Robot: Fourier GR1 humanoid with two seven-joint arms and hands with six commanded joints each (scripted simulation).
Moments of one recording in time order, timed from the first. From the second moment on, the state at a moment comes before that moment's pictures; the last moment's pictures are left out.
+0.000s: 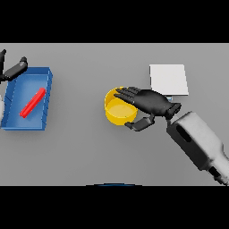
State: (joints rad) left arm -0.53 0.49 0.08 -1.19 -0.35 -0.16 0.54; right arm -0.54 -0.40 0.53 -1.39 0.67 0.39 -0.13
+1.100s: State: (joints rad) left arm -0.52 0.48 0.08 -1.21 -0.34 -0.16 0.53; right arm -0.65 -0.33 0.66 -1.13 0.75 0.41 -0.25
